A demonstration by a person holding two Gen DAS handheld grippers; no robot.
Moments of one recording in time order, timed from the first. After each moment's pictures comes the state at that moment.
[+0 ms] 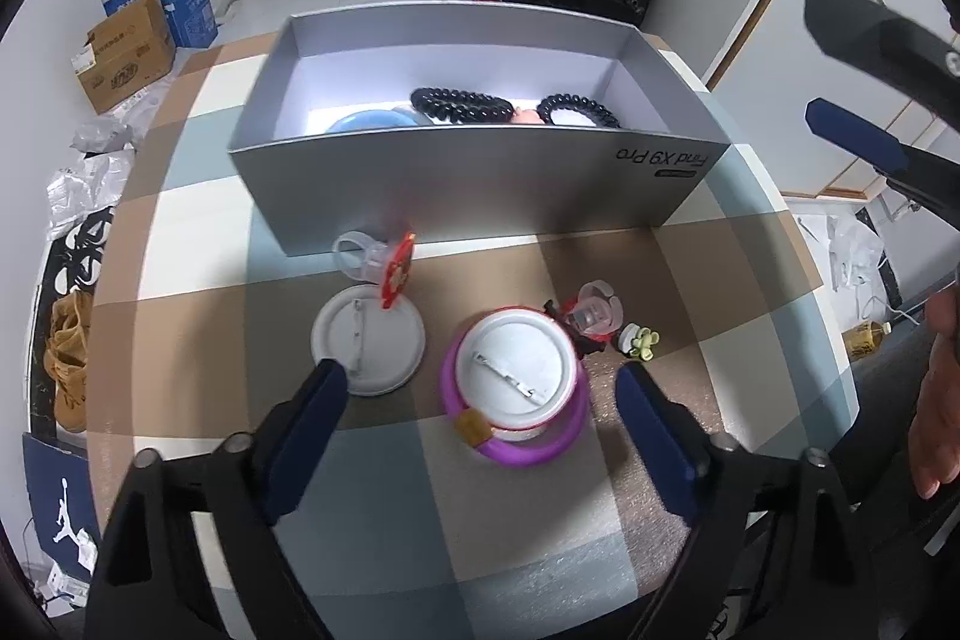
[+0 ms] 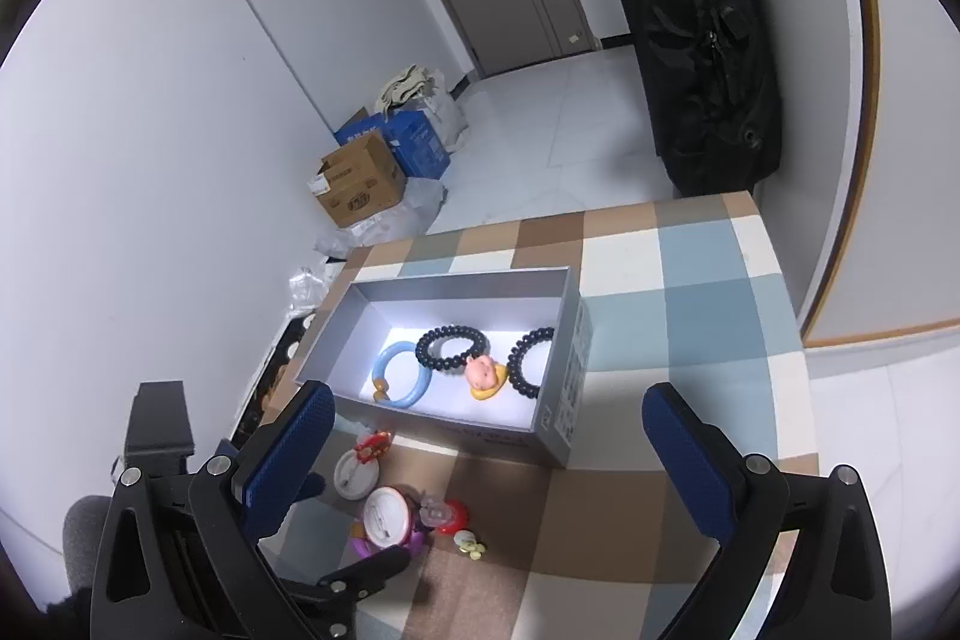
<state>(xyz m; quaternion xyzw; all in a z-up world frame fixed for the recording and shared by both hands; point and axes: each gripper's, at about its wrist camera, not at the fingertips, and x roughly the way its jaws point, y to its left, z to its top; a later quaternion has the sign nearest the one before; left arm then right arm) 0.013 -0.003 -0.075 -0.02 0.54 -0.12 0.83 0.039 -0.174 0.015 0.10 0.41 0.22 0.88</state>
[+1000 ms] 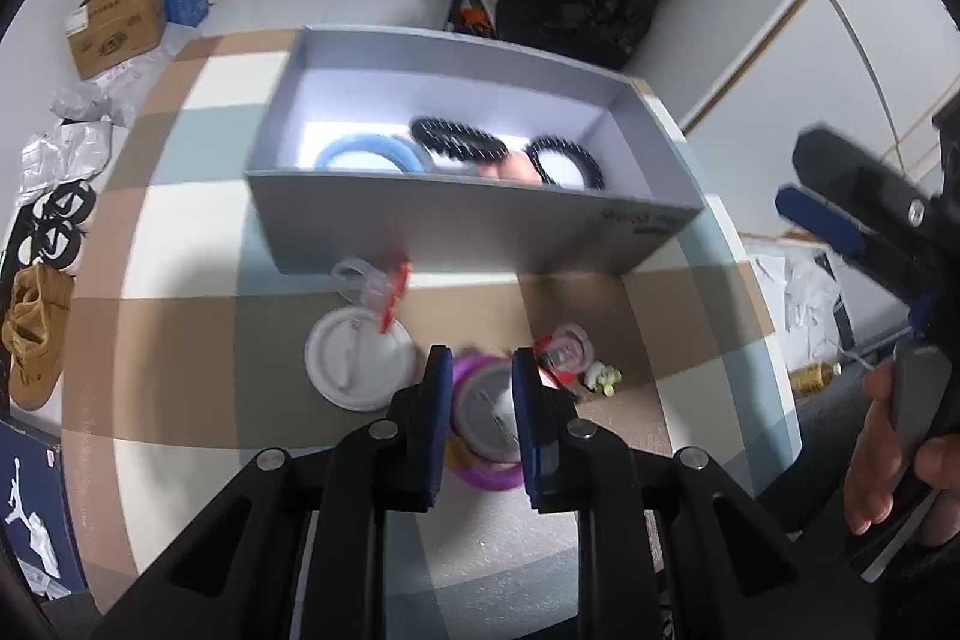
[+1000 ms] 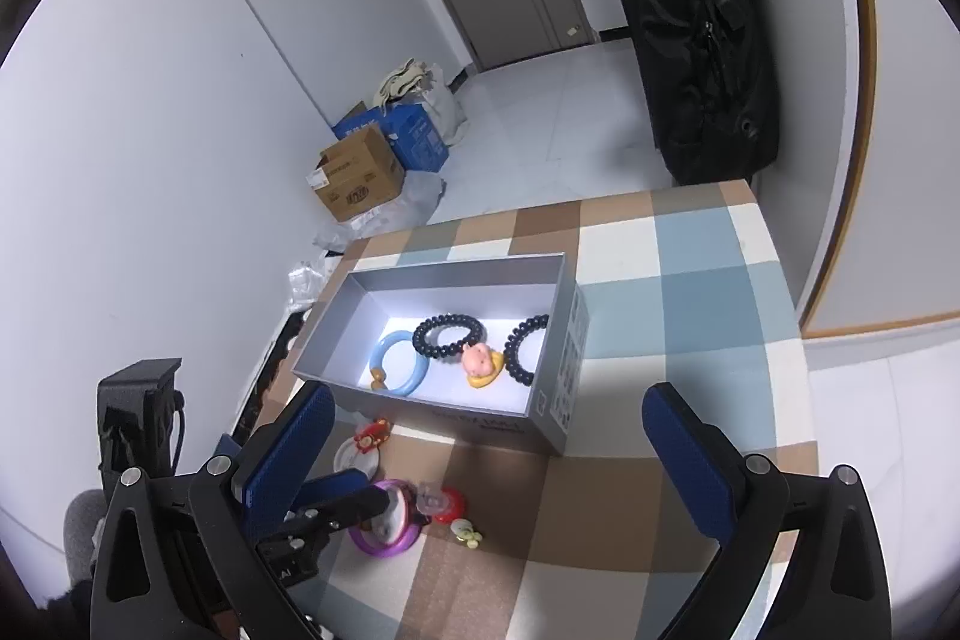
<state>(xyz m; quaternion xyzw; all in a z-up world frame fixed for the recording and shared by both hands) 0.017 0.007 -0.063 -0.10 0.52 -0.14 0.83 0.036 -0.175 0.011 0.10 0.43 0.22 0.87</state>
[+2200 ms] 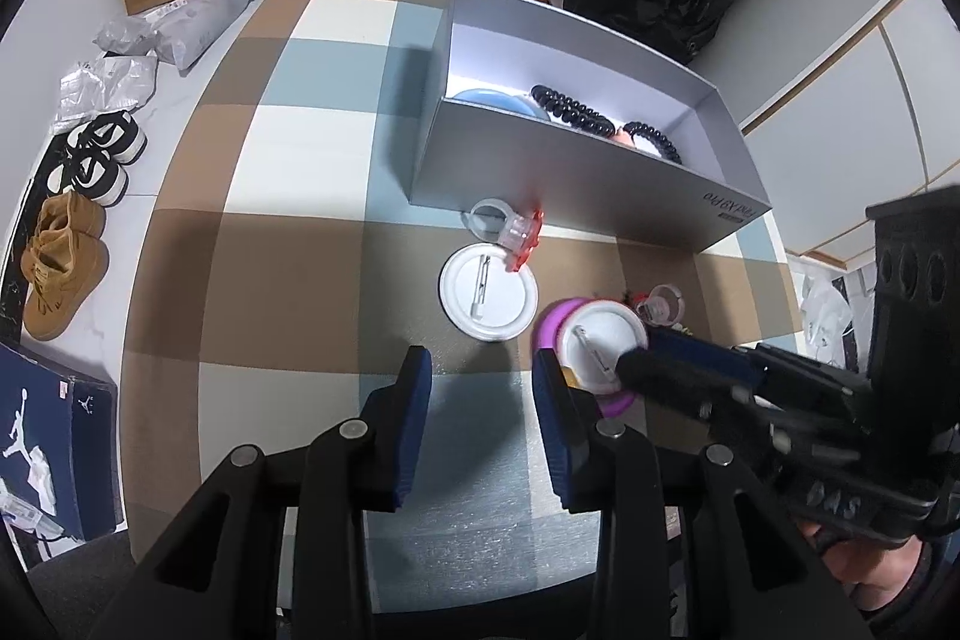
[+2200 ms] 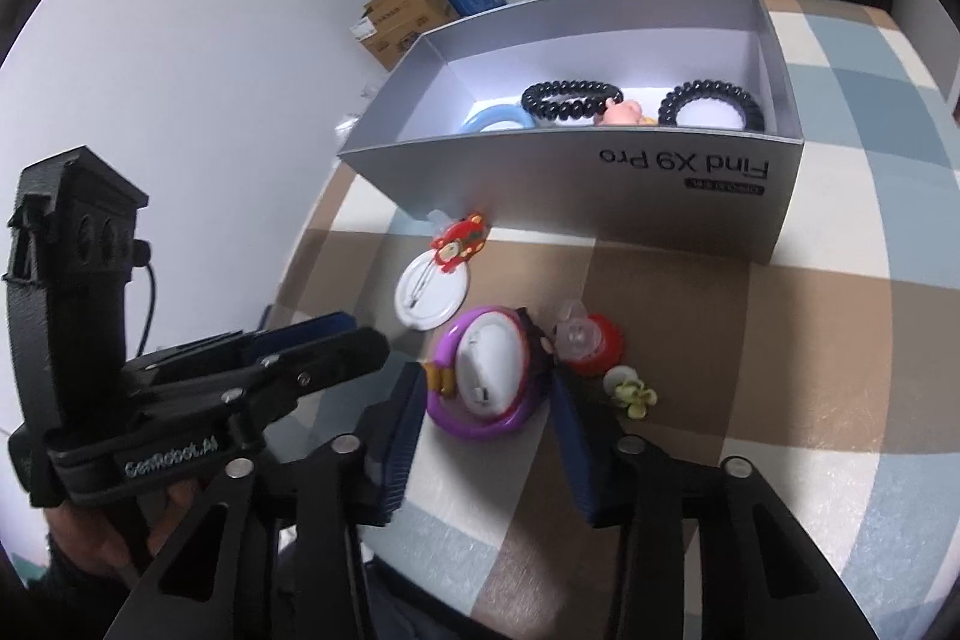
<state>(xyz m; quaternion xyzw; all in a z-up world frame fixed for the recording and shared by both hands) 0.010 0.049 -0.073 -0.13 0.57 -0.10 0.81 0.013 -0.101 -0.060 0.08 0.56 0.29 0.77</state>
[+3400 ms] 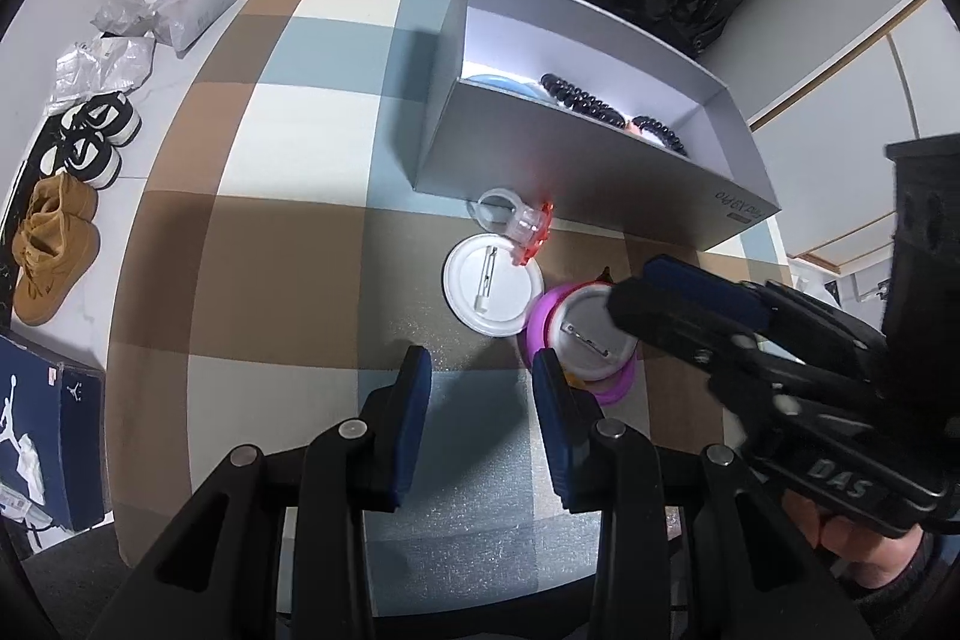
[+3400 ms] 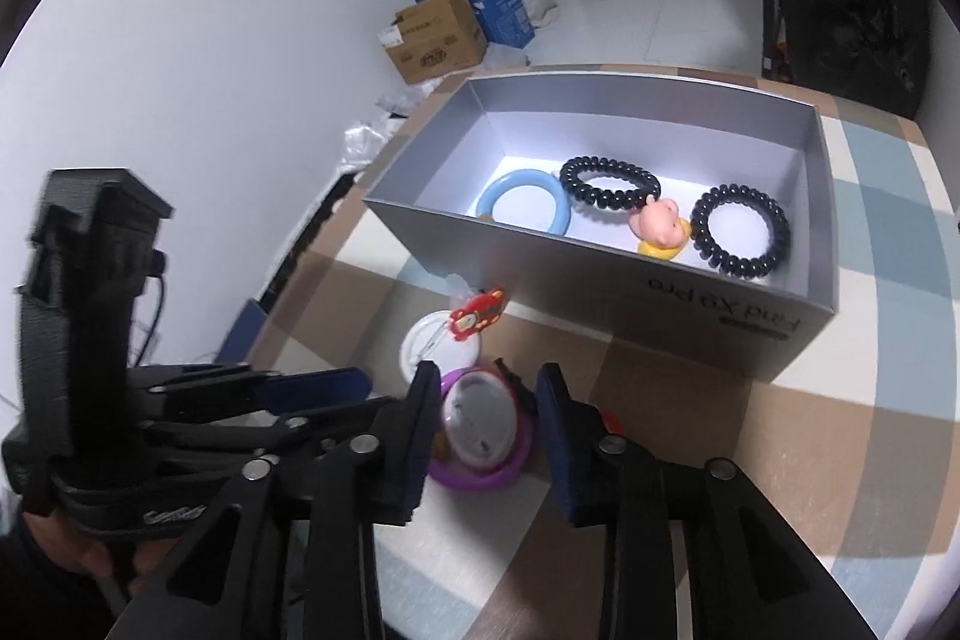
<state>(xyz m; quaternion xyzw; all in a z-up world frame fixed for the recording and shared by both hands) 0.011 0.057 -0.078 -0.15 0.58 -0.11 0.79 0.032 -0.072 -0.052 0.01 0.52 0.31 0.80</state>
